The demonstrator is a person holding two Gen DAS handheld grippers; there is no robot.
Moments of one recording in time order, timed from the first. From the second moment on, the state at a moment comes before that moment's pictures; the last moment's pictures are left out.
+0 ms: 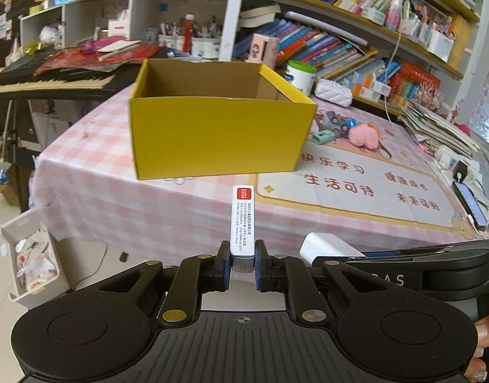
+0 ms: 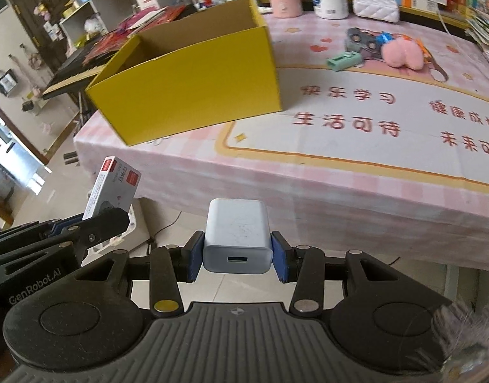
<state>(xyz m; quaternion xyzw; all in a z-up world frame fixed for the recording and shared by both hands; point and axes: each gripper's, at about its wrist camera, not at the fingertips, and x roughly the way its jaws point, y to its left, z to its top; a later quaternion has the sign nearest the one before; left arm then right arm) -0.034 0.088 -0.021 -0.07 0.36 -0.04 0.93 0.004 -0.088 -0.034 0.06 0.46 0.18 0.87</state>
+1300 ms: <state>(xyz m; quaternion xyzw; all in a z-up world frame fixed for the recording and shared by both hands) 0.061 0.132 0.043 -0.10 0.23 0.03 0.97 0.095 -0.058 0.066 0.06 0.26 0.25 0.93</state>
